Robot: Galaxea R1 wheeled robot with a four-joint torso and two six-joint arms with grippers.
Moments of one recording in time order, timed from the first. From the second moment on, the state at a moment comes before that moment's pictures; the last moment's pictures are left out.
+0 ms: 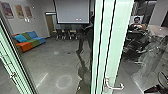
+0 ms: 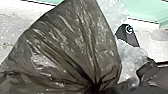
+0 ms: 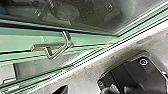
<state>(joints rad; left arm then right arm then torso) 1.53 2.99 -2.58 -0.12 -0.16 0.20 -0.26 1.58 -0.84 0.14 -0.70 1.14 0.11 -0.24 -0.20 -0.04</state>
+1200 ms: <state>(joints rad) 1.52 2.99 -2.58 -0.12 -0.16 0.20 -0.36 2.00 -1.15 -0.09 -0.52 1.54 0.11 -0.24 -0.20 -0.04</state>
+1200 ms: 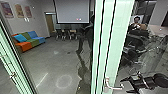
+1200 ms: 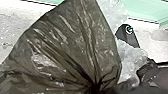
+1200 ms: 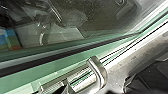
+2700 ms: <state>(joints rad) 1.52 2.99 -2.58 -0.12 -0.16 0.20 -0.44 2.18 -1.16 -0.46 -0.68 2.17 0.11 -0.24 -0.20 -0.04</state>
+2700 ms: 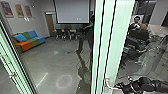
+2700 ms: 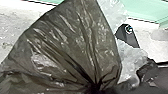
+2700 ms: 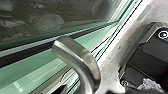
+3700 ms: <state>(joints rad) 1.52 2.99 -2.58 -0.12 -0.16 0.20 -0.53 2.18 -1.19 -0.68 -0.63 2.35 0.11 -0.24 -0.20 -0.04</state>
